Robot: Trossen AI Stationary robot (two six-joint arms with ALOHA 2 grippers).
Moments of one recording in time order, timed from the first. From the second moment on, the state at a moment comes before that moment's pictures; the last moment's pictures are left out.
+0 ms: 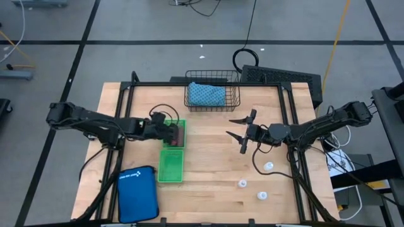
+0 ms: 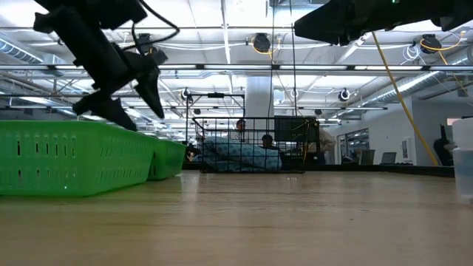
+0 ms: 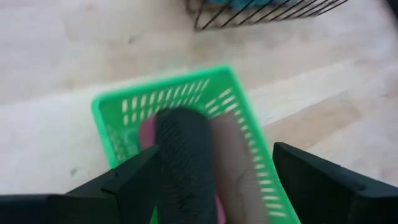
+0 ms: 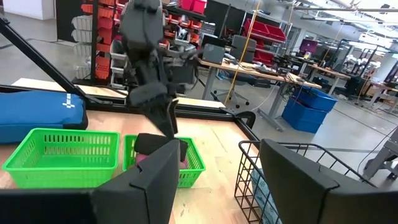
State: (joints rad) left arm -0.06 1.21 0.64 -0.37 -0.45 -1.19; right arm 0.22 1.09 0.50 0.57 0.52 -0.20
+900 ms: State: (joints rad) left arm -0.13 1.09 0.64 -0.61 -0.17 -1.08; right arm 0.22 1.09 0.50 0.57 0.52 -0.19
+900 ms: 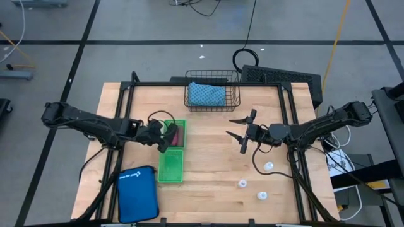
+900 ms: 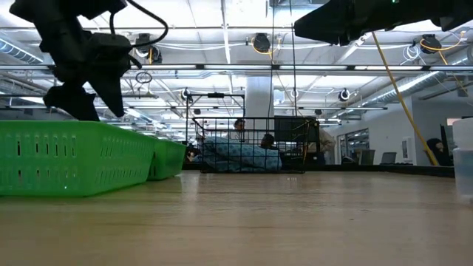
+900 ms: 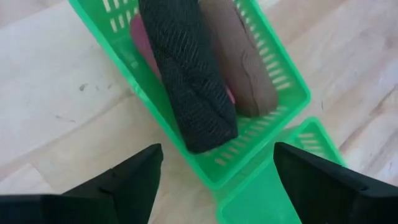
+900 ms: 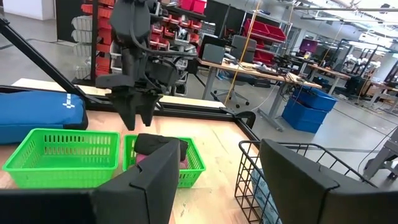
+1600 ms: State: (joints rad) left arm -0.15 1.21 0.64 -0.50 -0.20 -1.08; right arm 0.22 1.09 0.50 0.57 0.52 -0.18
